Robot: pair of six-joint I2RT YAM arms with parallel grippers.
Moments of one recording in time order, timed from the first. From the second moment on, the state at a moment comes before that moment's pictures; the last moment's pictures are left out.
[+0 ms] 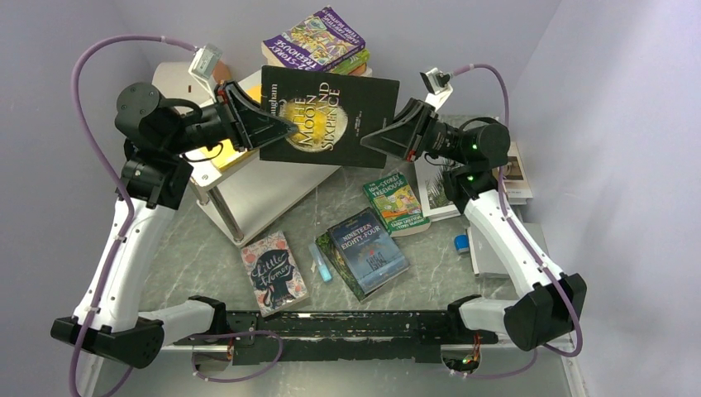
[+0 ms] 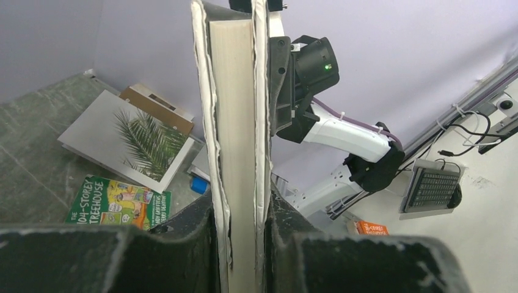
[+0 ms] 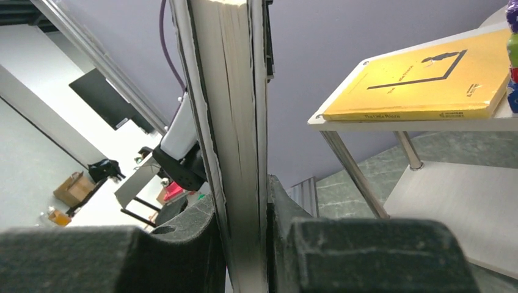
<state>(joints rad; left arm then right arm) -0.29 1.17 1.53 -0.10 0.98 -0.73 0.35 1.26 1.18 0.73 -1.01 1.19</state>
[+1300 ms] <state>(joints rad) -0.29 0.94 1.57 -0.57 -0.20 -0.68 0.34 1.11 1.08 0.40 -0.67 1.05</state>
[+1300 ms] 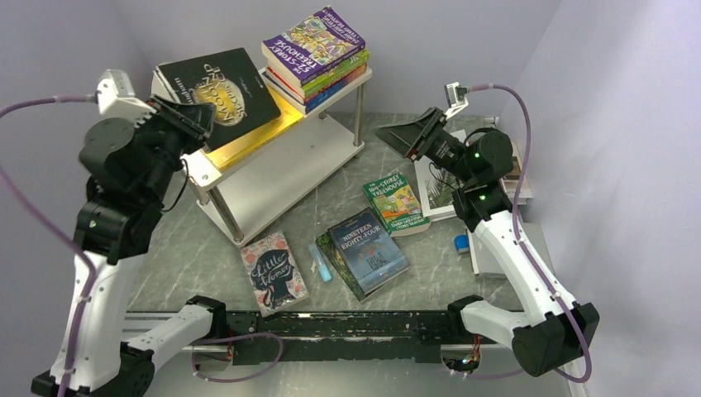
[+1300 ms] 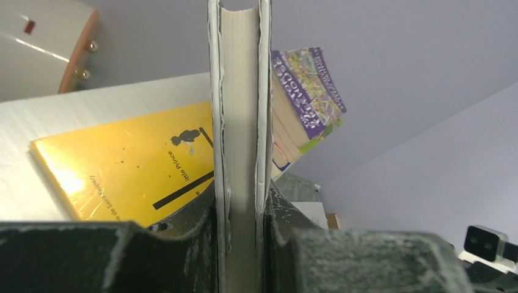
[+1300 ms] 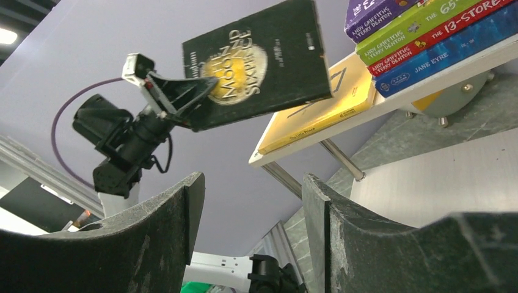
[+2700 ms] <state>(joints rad) -0.29 1.07 1.70 -0.65 -0.54 -0.39 0.42 1.18 1.16 0.19 -0.52 0.86</state>
